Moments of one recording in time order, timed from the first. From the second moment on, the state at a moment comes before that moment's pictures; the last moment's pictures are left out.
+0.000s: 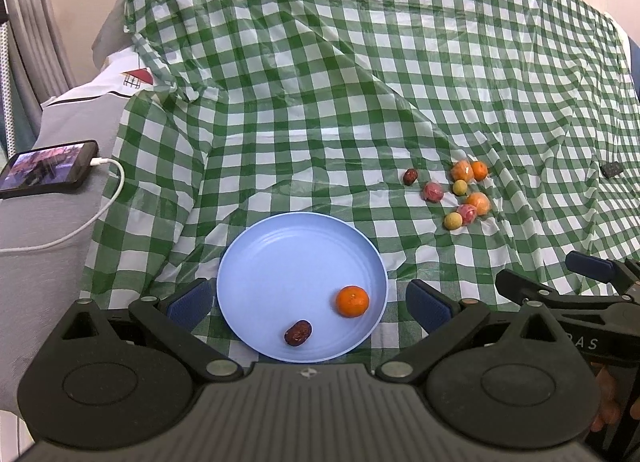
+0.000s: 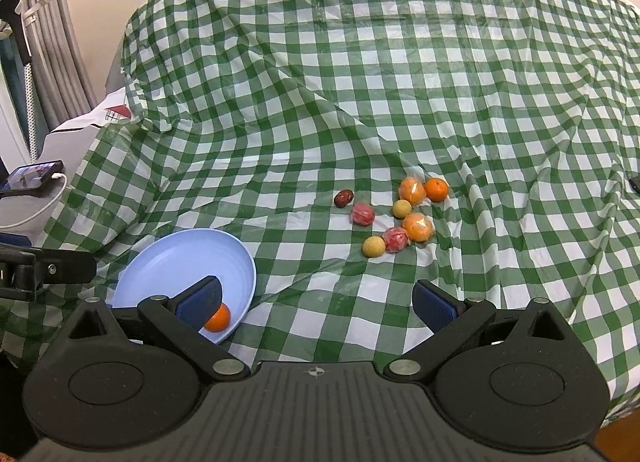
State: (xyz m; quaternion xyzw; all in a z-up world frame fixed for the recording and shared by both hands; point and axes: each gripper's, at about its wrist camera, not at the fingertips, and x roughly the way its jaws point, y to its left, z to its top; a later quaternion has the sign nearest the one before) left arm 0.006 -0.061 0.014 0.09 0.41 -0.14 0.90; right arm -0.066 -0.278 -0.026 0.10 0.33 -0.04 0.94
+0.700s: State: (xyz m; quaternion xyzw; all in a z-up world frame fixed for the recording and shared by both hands) left arm 0.016 -0.070 0.004 0.10 0.42 -0.14 0.89; right arm -0.055 -0.283 -0.038 0.12 0.34 -0.05 0.93
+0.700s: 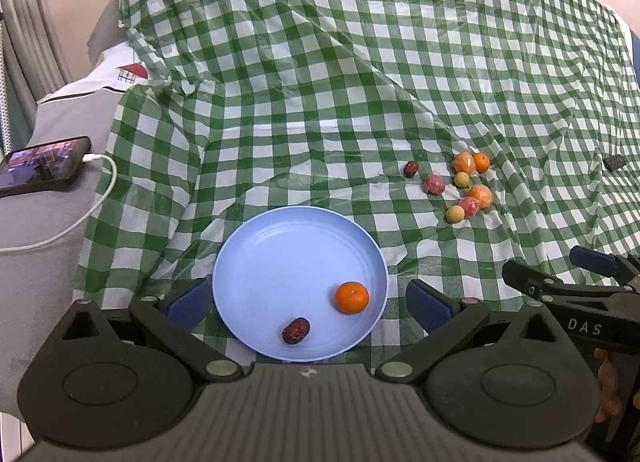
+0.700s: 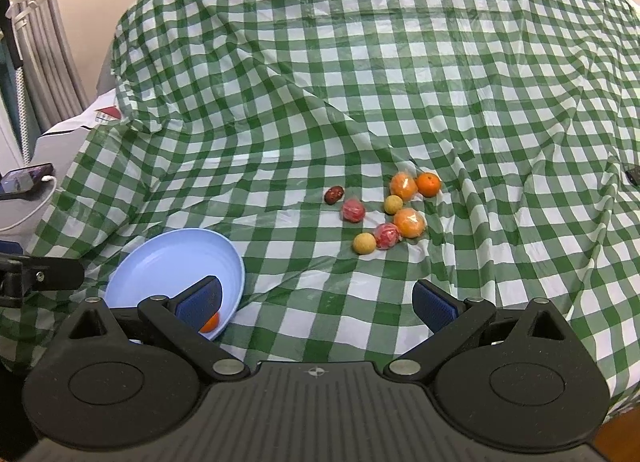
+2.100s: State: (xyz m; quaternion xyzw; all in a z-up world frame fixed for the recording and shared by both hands) left arm 0.231 -0.286 -0.125 0.08 0.51 -0.22 0.83; right arm 0.107 -0.410 -0.163 0.01 0.34 -0.01 0.94
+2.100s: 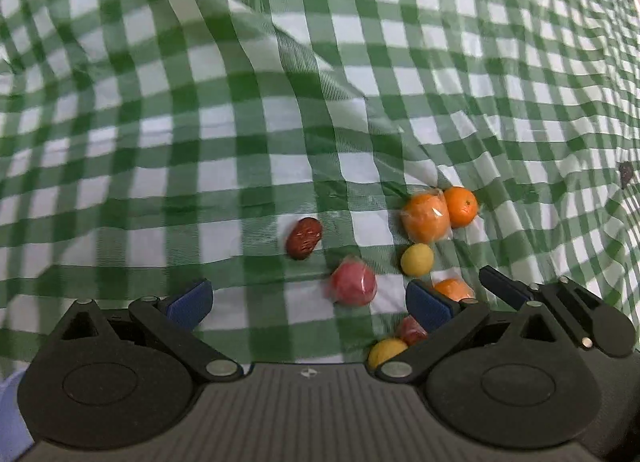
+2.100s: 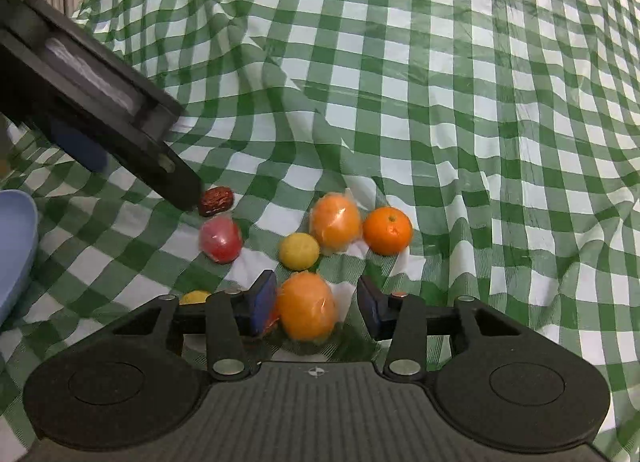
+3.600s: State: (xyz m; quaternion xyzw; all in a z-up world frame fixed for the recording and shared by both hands) left arm 0.003 0.001 0.025 -0.01 0.45 -0.15 0.88; right arm -0.098 -0.195 -0.001 0.04 0.36 0.14 0.92
